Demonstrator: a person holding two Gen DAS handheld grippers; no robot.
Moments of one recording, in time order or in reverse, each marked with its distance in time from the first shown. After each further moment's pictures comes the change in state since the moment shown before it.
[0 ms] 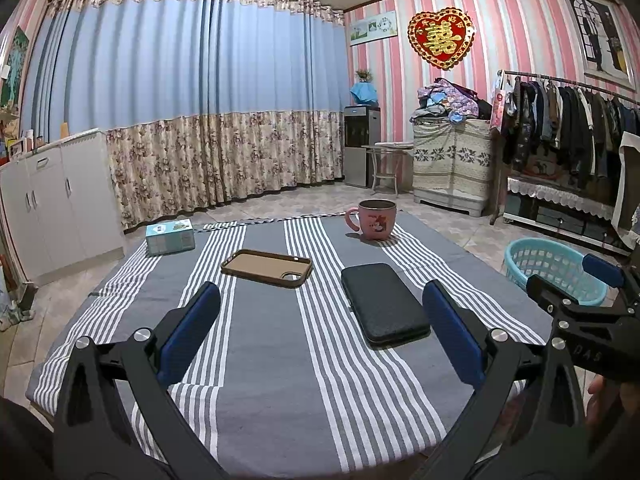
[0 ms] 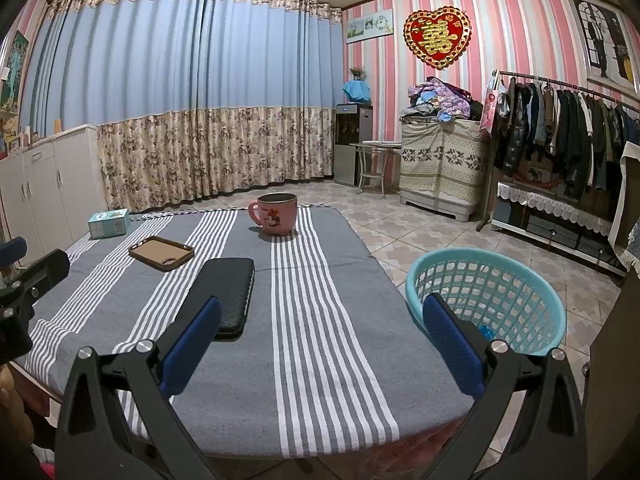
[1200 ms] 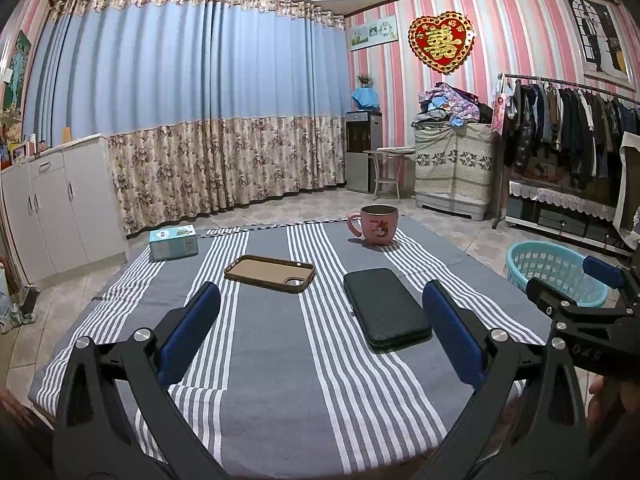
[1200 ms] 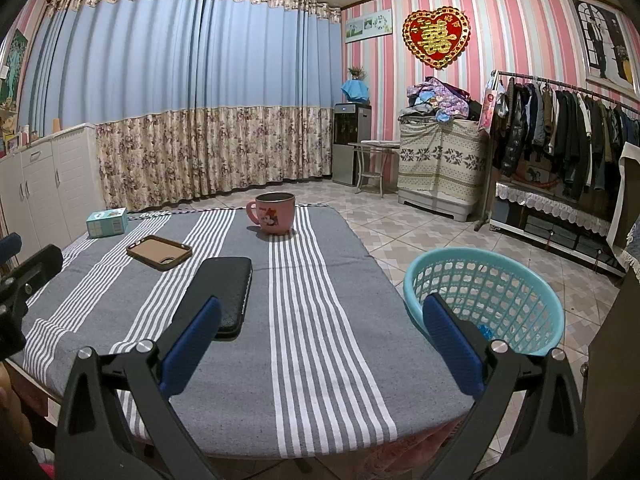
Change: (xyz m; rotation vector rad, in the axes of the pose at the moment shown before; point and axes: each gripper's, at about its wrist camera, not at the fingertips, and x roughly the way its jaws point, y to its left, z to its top) left arm -0.003 0.000 -0.003 0.002 -0.017 0.003; right arm 0.001 0.000 -0.002 0.005 -0.001 -0.004
